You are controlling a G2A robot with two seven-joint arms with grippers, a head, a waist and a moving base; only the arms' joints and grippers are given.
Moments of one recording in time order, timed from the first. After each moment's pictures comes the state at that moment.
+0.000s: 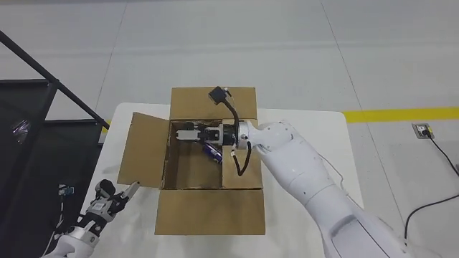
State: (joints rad) left arm 1.67 -1.08 -1.79 -1.81 0.66 -0.25 -0.22; right arm -0.26 -1.65 0.79 -0.57 0.34 -0.83 0.99
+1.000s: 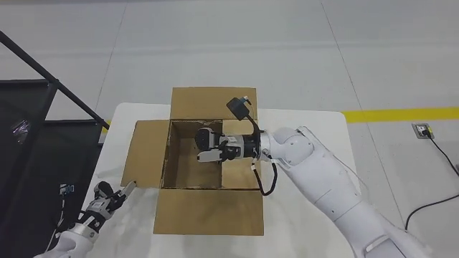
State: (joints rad) left arm 1.62 -1.09 -1.79 -1.70 0.64 -0.29 -0.22; right arm -0.39 -1.43 0.75 -0.93 0.29 -0.92 0.90
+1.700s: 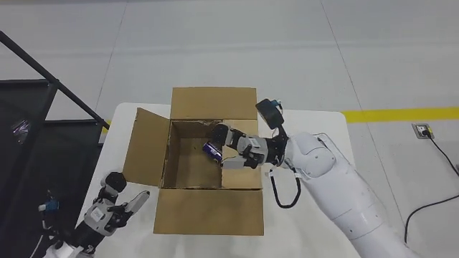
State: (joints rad) left arm 1.81 -1.09 -1.85 -2.16 0.58 -0.49 -0.24; right arm -0.60 -1.32 0.98 -1.24 0.15 -1.01 0.81
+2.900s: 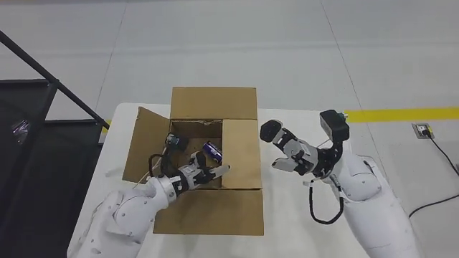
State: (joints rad) left arm 1.07 -1.13 -1.21 -1.72 0.47 -0.13 -0.68; right arm -0.89 -1.22 1.29 -1.48 0.05 -1.01 0.69
